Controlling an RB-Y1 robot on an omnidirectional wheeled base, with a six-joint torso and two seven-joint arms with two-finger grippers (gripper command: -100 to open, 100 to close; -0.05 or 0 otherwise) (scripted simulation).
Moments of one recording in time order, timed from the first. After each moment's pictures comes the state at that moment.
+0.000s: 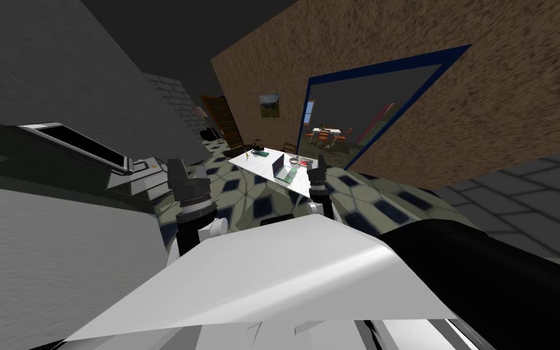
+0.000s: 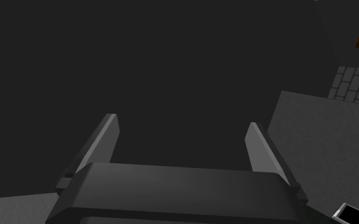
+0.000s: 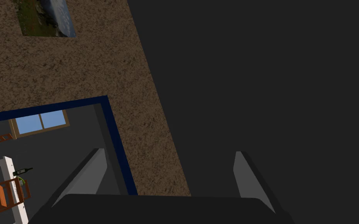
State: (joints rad) left arm 0.49 0.04 0.04 -2.38 -0.11 -0.46 -0.11; right arm 0.50 -0.04 0.06 -2.24 0.00 -0.52 0.00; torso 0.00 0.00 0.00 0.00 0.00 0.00
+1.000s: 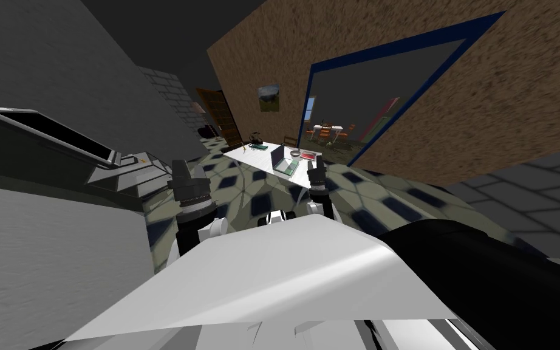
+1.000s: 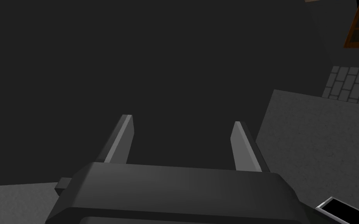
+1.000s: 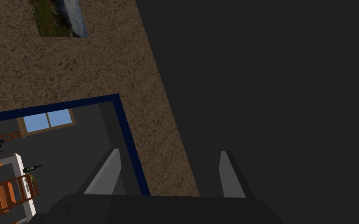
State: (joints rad) left arm 0.49 0.04 0.04 -2.38 -0.11 -0.46 -0.11; right arm 0.50 -0.04 0.06 -2.24 0.00 -0.52 0.00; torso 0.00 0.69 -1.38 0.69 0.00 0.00
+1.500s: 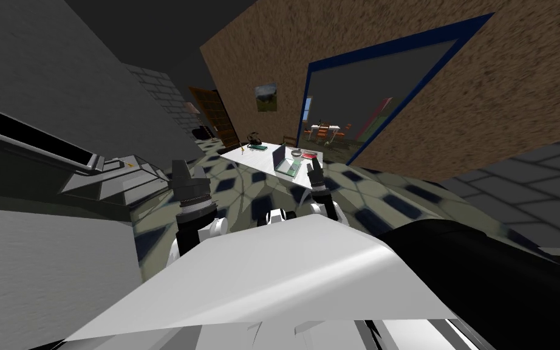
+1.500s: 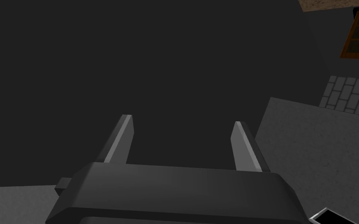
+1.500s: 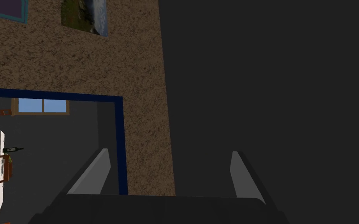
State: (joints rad) left arm 0.49 0.03 0.04 -2.38 -0.11 -0.46 -0.11; right arm 0.52 -0.14 0.02 -2.23 0.07 -0.47 0.07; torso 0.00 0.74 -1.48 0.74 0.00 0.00
